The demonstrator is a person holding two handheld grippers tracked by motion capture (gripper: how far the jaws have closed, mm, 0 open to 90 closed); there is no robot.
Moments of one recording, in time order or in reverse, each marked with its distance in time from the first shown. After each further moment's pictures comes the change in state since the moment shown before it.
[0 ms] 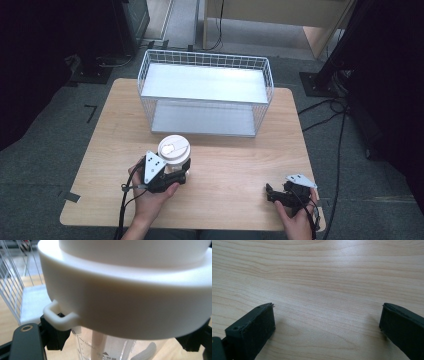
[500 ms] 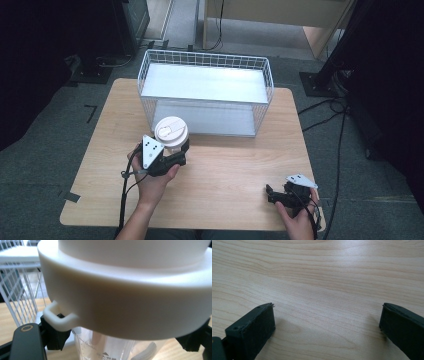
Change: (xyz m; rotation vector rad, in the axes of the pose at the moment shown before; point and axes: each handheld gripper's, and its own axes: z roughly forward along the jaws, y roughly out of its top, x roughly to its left) left arm 0.011 0.033 0.015 -0.116 0.059 0.008; right arm -0.002 -0.001 -0.001 0.003 0.025 -0.024
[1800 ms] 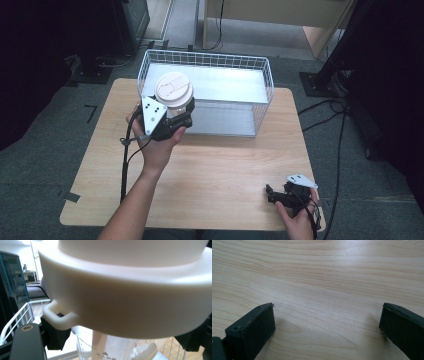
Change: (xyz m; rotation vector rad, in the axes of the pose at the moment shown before) left arm -0.007 0.100 0.028 -0.199 0.042 0.078; right arm 0.000 0.000 0.000 -0.003 0.000 -0.001
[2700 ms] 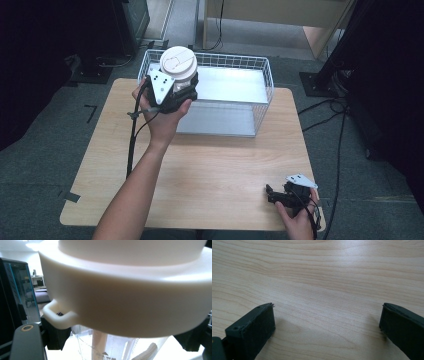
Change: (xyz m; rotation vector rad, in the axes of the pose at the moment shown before) left arm 0.018 0.019 0.059 -0.022 0.063 0.020; right arm 0.000 0.000 0.000 0.001 0.001 0.003
